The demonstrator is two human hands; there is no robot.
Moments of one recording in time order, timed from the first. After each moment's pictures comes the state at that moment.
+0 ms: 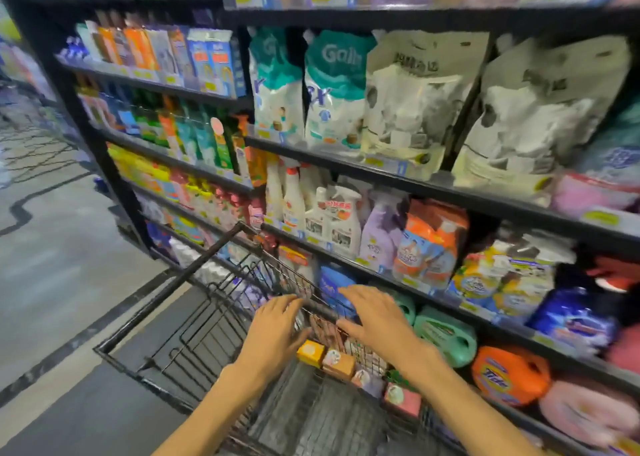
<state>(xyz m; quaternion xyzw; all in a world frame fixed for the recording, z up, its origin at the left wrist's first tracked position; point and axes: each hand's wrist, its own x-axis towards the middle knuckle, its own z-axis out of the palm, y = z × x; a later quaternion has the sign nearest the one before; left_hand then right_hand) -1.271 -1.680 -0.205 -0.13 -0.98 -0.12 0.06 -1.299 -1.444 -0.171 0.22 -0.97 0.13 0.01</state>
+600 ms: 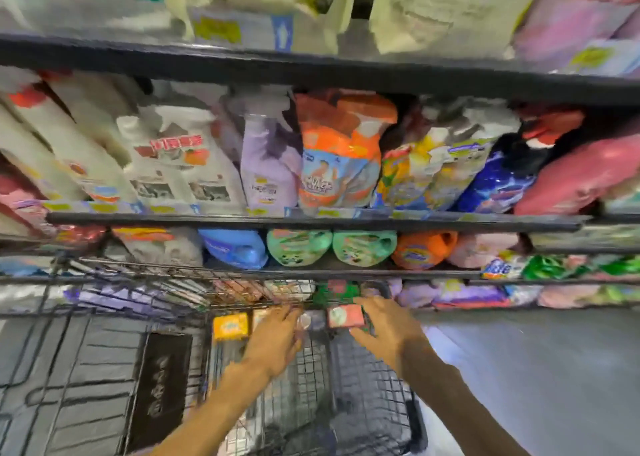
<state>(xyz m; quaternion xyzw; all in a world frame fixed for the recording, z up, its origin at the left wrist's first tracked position) -1.412 -1.575 -0.431 -0.37 -0.89 -0.13 -0.24 -1.287 -1.363 -0.352 -0.14 -0.97 0.19 -0.09</state>
